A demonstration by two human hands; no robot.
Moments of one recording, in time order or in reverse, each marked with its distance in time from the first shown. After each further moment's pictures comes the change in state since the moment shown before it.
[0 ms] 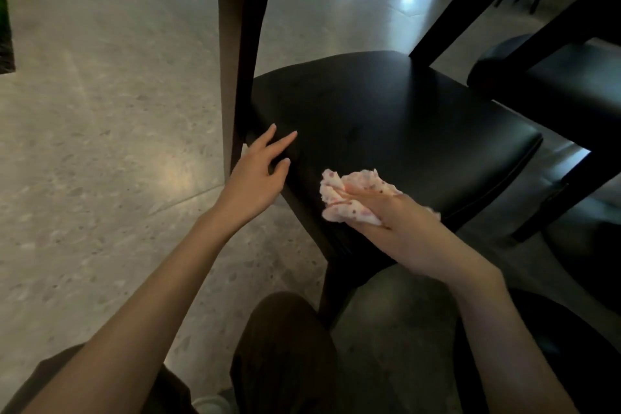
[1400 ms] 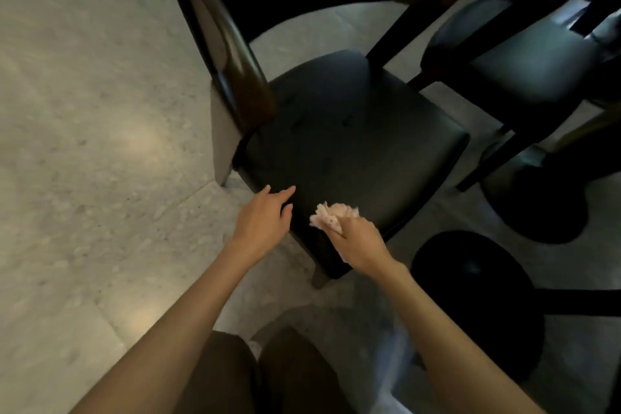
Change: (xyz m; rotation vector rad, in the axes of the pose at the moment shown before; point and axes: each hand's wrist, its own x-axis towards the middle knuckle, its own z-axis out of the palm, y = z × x) left_hand 0.019 0.072 -0.059 0.357 -0.441 -0.162; right_hand 0.030 -0.030 -0.021 0.064 0.041 0.498
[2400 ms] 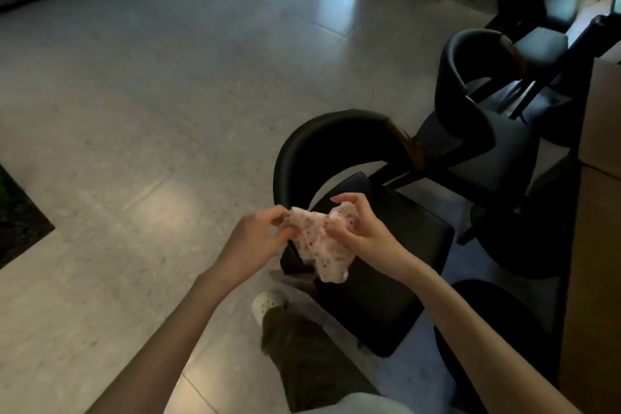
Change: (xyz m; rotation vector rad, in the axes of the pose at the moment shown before) left_hand -0.007 0.041 -0.457 -0.338 0.004 0.320; right_hand 0.014 -0.307 -0.343 0.862 0.052 -0.106
